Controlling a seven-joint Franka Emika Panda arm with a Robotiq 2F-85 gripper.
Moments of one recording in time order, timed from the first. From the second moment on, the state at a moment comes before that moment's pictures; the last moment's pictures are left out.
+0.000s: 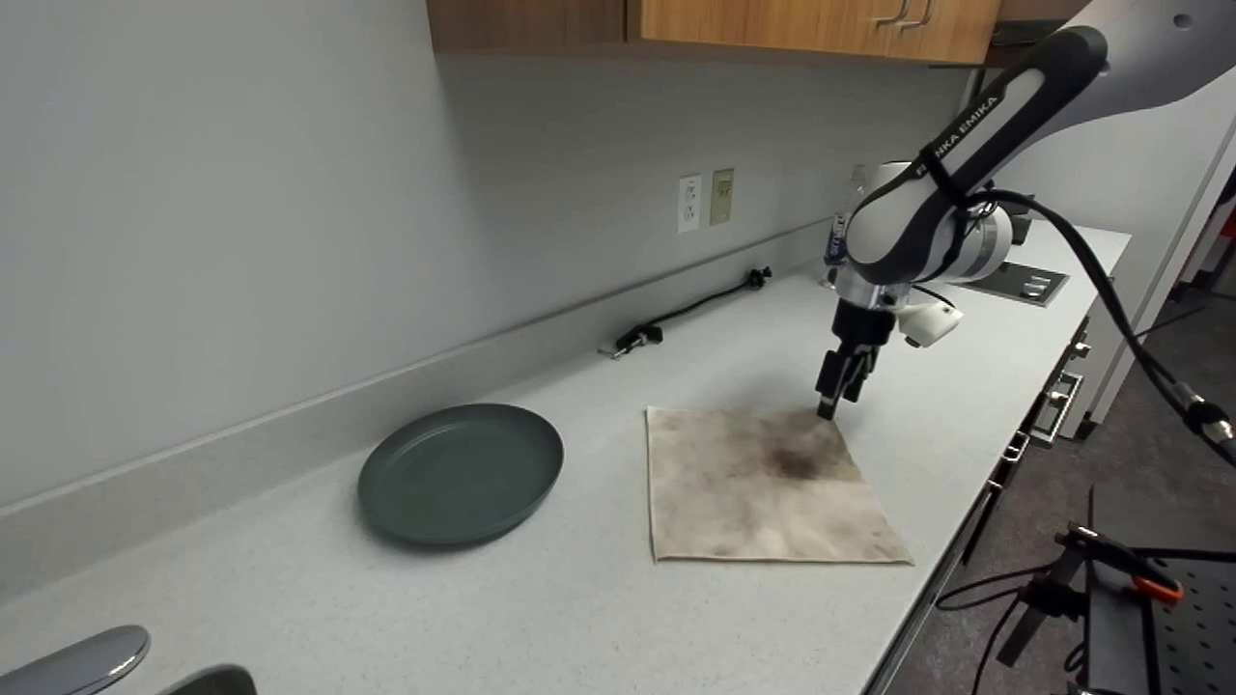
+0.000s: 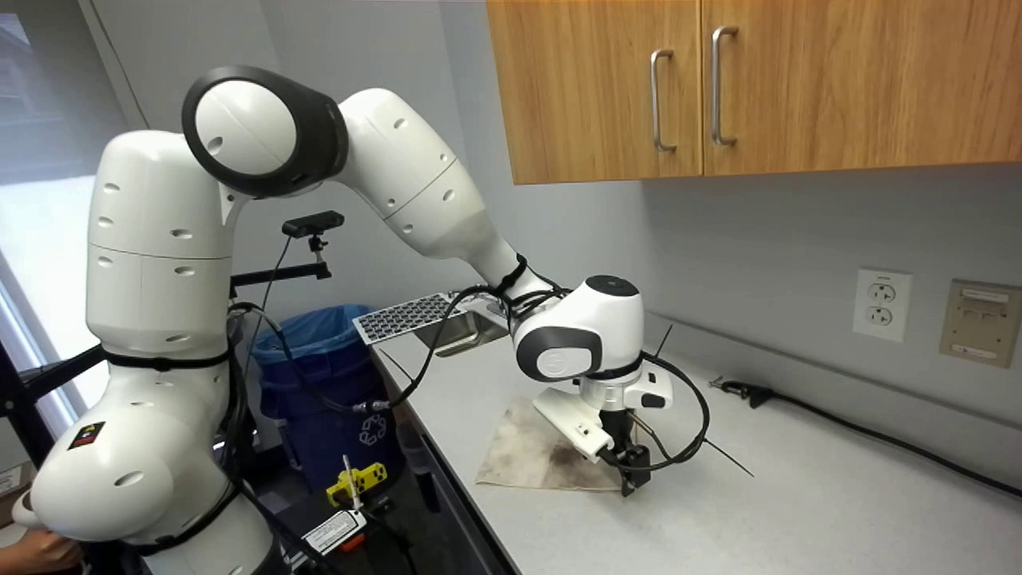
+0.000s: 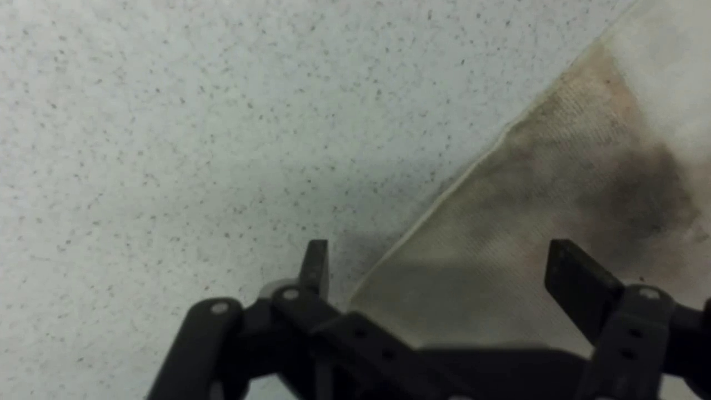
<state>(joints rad) -0.24 0.39 -0.06 -2.24 0.28 2.59 -0.45</state>
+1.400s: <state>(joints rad) -0.28 0.52 -0.01 -2.11 0.28 2.61 -0.39</state>
